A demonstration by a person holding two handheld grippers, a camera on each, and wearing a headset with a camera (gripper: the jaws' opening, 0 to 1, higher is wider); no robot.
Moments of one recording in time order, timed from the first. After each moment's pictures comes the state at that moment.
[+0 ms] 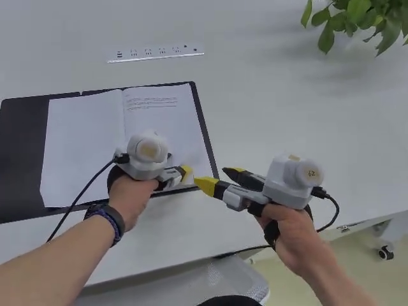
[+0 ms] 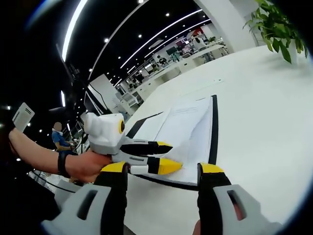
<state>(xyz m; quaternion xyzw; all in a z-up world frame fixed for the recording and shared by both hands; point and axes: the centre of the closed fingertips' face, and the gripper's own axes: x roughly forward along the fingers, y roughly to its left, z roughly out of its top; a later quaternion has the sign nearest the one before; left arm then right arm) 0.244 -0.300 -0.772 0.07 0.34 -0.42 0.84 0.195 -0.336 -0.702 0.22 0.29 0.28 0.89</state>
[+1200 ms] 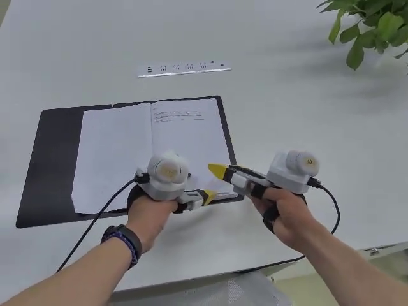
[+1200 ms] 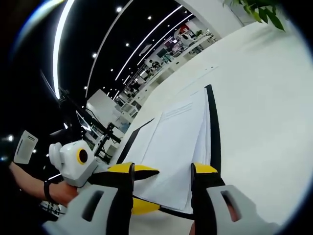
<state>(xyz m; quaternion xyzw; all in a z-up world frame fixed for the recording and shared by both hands) 0.223 -0.291 -0.772 0.07 0.36 -0.44 0.82 0.242 -0.328 -0.739 0.32 0.29 0.26 0.86</state>
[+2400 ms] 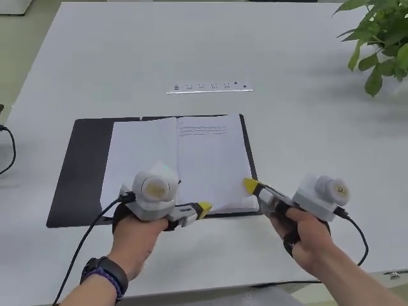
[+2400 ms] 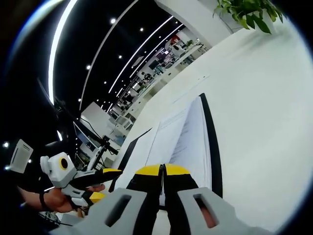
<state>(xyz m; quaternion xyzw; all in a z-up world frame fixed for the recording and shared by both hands) 0.208 -0.216 -0.717 0.06 0.31 -0.40 0.86 0.233 -0.331 -0.724 0.34 0.26 0.21 0.88</state>
